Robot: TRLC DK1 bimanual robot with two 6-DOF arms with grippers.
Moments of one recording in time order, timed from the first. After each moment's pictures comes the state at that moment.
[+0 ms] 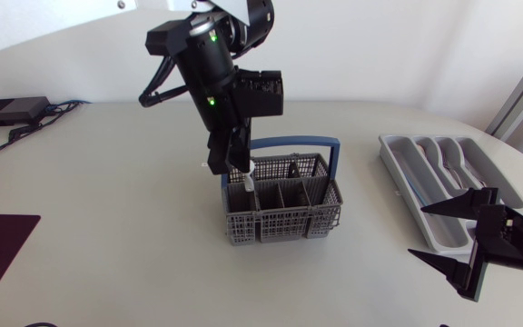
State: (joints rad) left arm -0.66 2.00 2.04 -1.45 0.16 0.94; right arm -0.48 1.09 0.49 -0.53 -0.85 -1.49
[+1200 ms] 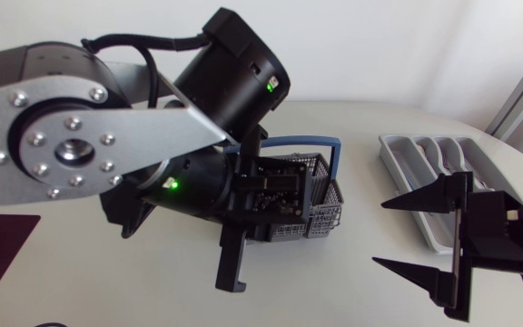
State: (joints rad) left arm -0.97 1.48 1.25 -0.71 0.03 0.86; right arm 0.02 0.75 0.57 -0.65 -0.76 -1.04
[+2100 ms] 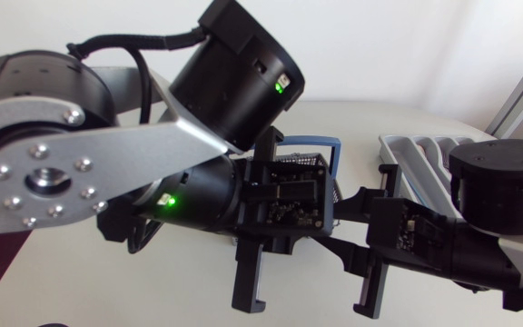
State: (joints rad) left arm -1.03 1.45 1.23 -0.63 0.07 0.80; right arm 0.66 0.86 0.50 -0.15 -0.26 -0.68
